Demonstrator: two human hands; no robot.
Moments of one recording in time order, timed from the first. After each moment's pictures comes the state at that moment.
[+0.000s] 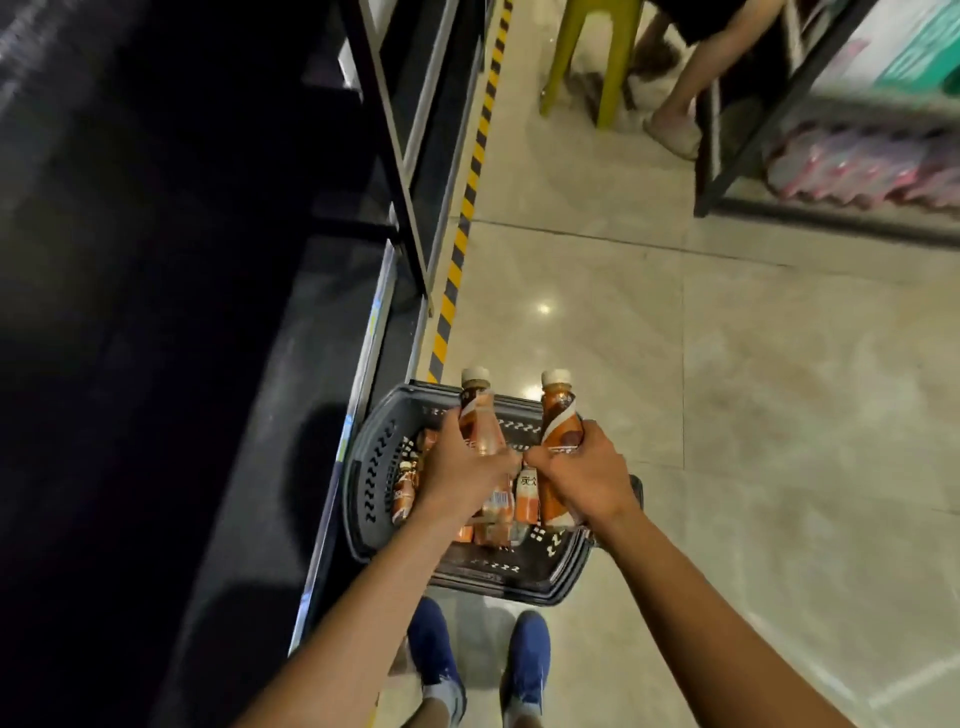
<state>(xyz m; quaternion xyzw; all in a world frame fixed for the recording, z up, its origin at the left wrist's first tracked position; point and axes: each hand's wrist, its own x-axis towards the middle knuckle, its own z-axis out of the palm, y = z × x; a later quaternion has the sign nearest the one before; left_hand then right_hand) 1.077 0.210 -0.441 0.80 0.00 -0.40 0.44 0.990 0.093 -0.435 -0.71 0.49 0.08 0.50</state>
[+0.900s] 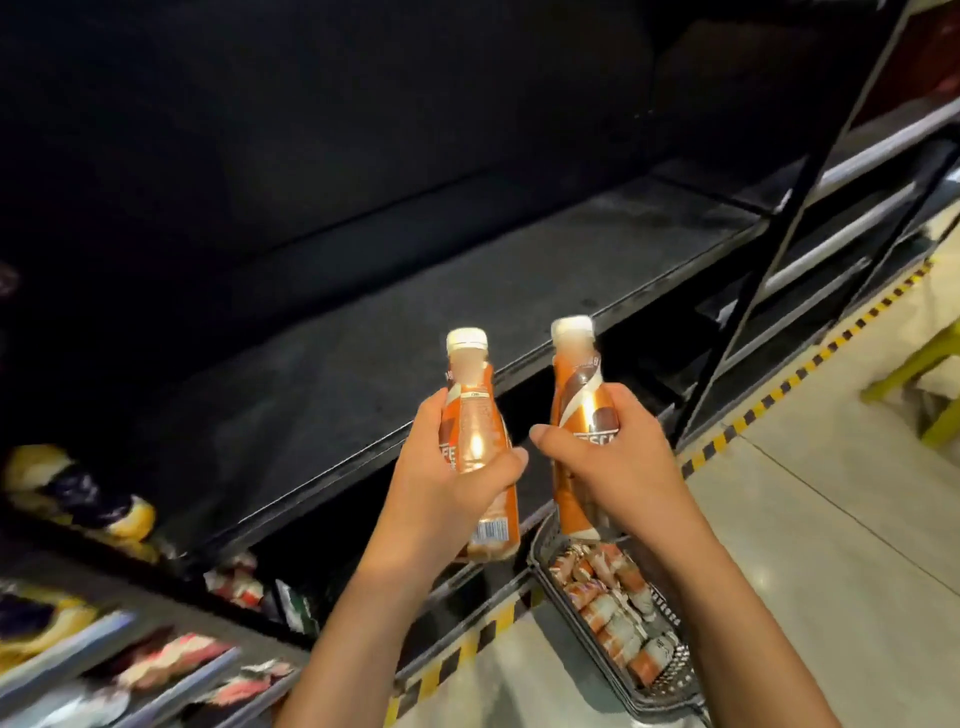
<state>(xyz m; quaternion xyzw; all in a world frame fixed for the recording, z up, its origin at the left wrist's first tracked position) 0.826 0.470 -0.024 0.76 0.14 0.04 0.63 0.879 0.317 -0.041 -0.81 0.02 0.05 0.59</state>
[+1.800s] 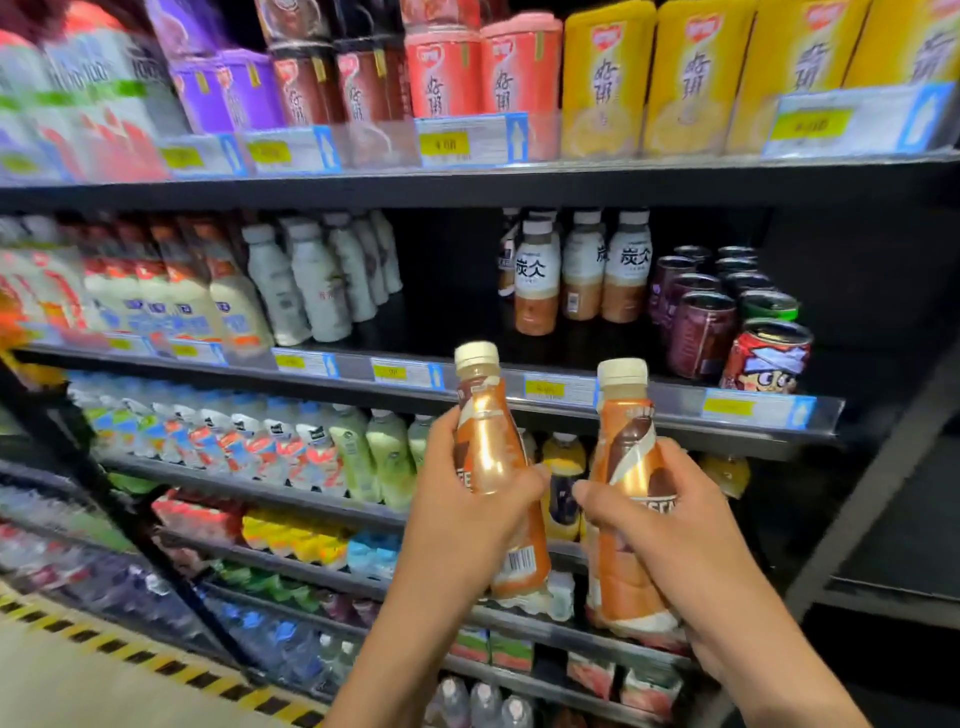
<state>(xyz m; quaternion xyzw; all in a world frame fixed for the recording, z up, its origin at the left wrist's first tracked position) 0.406 0.849 0.044 0.64 0.37 0.40 0.55 0.536 0.754 0.047 -0.67 -0.33 0.29 0.60</state>
